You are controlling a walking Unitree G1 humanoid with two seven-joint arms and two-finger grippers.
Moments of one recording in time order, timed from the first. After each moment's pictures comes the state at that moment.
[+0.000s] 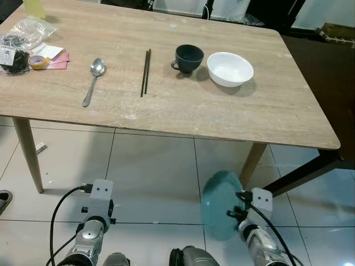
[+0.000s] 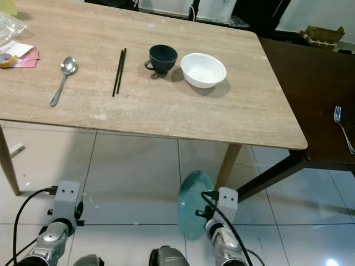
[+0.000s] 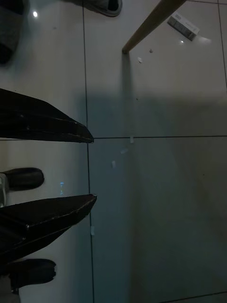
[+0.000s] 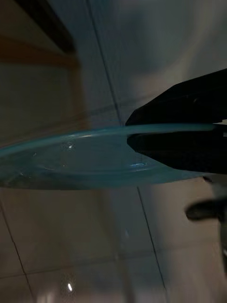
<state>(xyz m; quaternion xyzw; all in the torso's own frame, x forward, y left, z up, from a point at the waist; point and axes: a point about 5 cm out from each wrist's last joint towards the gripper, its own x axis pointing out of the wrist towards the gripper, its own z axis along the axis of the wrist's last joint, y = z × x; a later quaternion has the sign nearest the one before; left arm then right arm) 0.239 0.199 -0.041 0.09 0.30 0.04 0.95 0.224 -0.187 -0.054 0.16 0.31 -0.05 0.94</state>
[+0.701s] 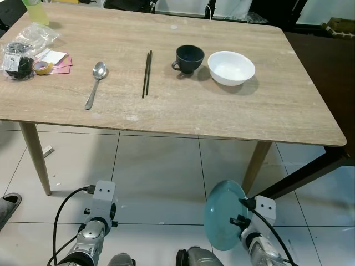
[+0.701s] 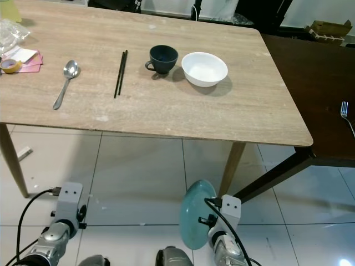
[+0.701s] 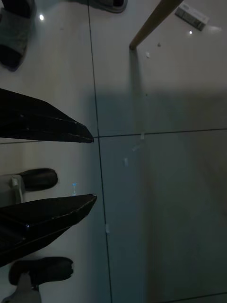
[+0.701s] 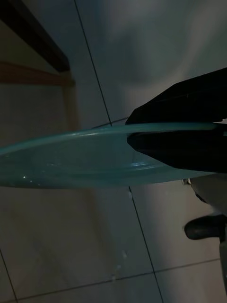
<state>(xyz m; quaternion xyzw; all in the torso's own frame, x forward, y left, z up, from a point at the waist) 0.236 0.195 -0.047 0.08 0.33 0.02 0.94 0.211 -0.203 -0.059 0.11 0.32 -0.09 0.94</state>
